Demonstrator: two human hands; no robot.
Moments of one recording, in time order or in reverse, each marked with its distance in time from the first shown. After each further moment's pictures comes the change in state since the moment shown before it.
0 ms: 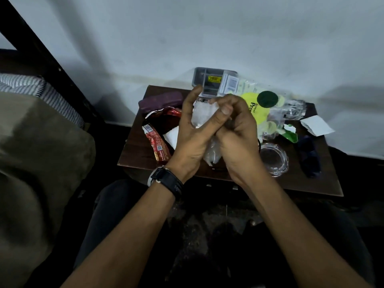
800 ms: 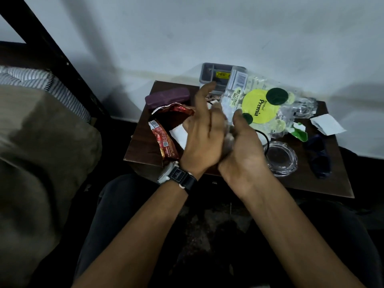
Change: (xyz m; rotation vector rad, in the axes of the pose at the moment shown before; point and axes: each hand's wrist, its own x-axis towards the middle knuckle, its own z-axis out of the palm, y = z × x) left_hand 0.003 -0.008 -0.007 0.661 -0.014 0.316; right_hand -0.013 -0.003 0.009 0.453 0.155 0.708
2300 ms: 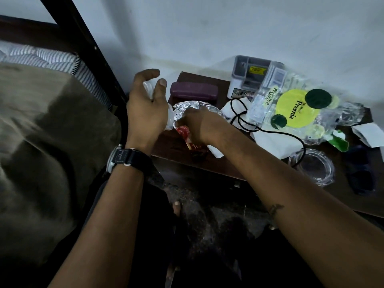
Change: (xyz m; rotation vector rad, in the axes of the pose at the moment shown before) left_hand 0.040 -0.052 -0.136 0.228 0.401 -0.269; right_hand 0.124 0.052 0.076 -2.234 -0.592 -0.485
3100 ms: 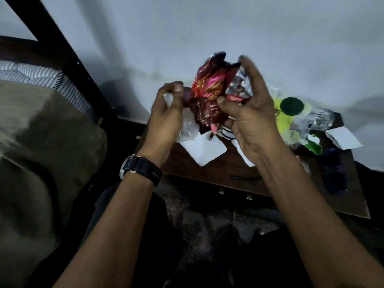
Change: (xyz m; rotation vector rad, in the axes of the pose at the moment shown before) left_hand -0.023 0.035 0.053 -0.372 -0.257 -0.148; right_hand -0.103 0.045 -0.037 1.835 0.856 0.002
